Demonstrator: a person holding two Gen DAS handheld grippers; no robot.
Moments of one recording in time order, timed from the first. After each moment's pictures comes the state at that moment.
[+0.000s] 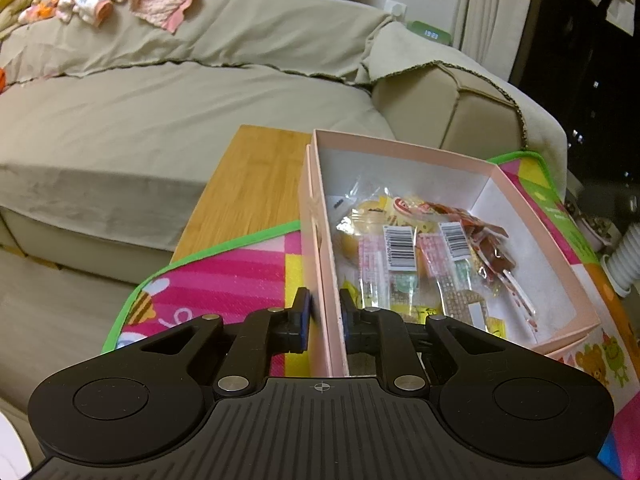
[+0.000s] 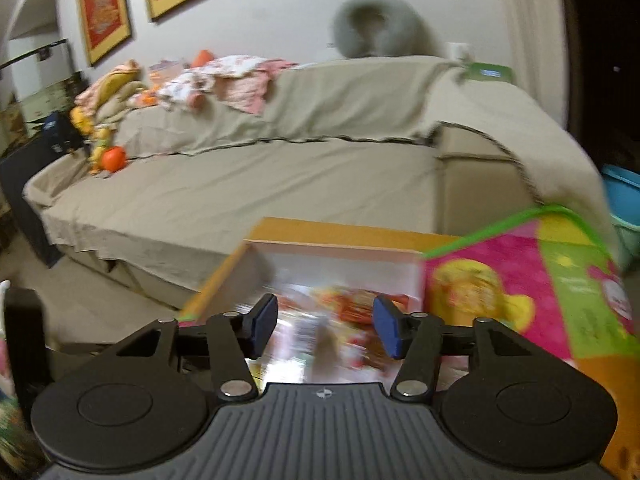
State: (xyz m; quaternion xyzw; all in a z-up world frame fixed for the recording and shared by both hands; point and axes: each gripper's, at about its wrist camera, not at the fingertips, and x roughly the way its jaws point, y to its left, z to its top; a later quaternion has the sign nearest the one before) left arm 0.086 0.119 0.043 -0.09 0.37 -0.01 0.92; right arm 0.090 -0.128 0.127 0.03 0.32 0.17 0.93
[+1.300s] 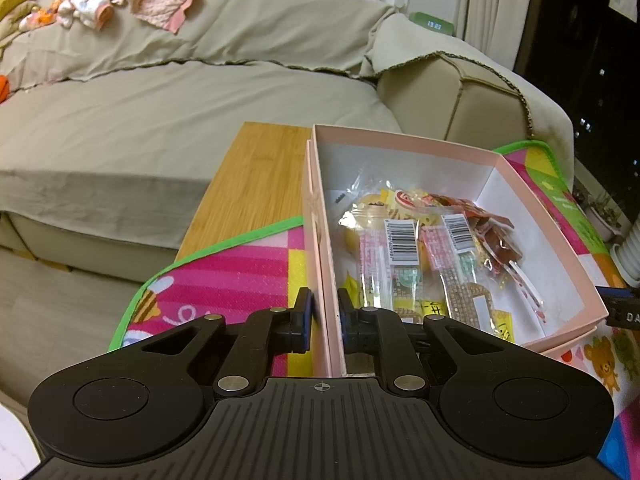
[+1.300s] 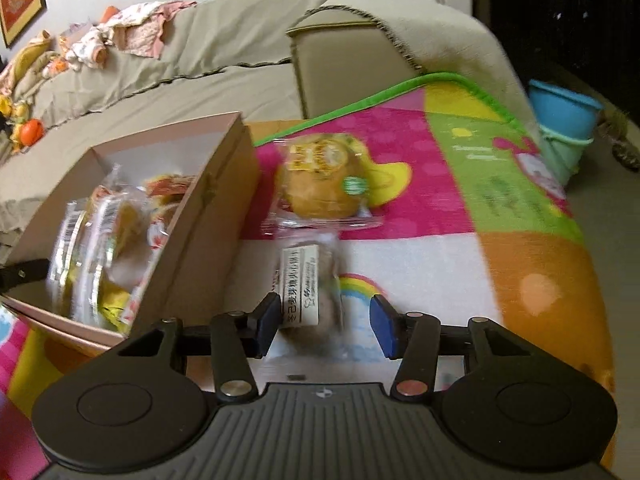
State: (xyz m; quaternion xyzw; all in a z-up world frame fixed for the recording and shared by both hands) left arm 0.085 0.112 0.043 -0.07 0.38 0.00 0.92; right arm 0.095 -0.215 0.032 0.03 0.40 0.07 0.91
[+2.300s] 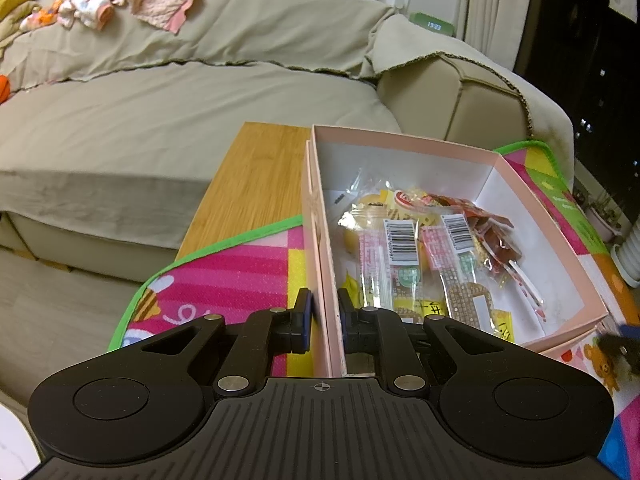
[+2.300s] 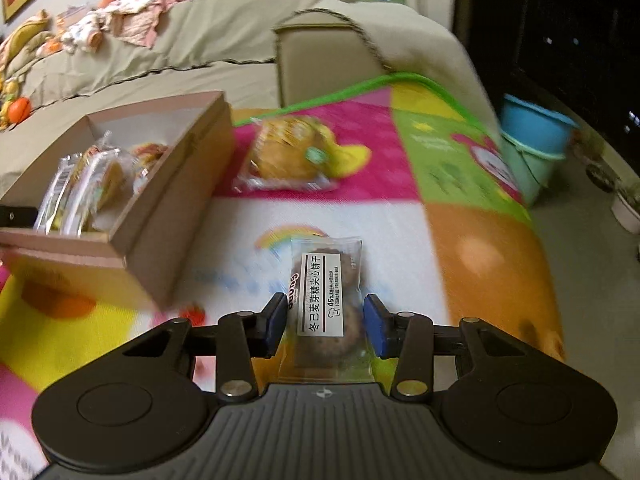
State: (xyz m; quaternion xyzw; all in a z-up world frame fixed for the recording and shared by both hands) left arm 0.085 0.111 0.044 -0.07 0.38 0.00 0.92; right arm 0.045 -0.231 0.028 -0.01 0.40 0.04 0.92
